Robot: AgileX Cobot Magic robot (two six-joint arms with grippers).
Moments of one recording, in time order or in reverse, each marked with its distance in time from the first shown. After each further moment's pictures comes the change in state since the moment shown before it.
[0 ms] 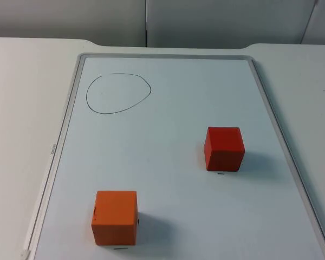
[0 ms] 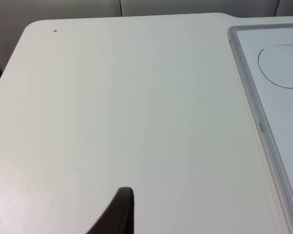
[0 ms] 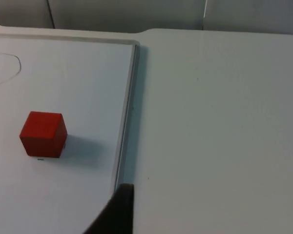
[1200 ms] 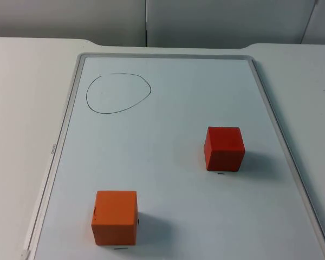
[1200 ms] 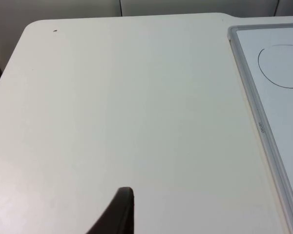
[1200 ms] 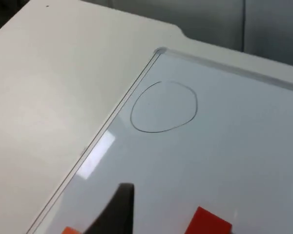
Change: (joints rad) right arm 0.208 1.235 -0.688 0.506 -0.232 -0.373; left arm 0.000 0.000 0.000 0.000 0.000 0.000
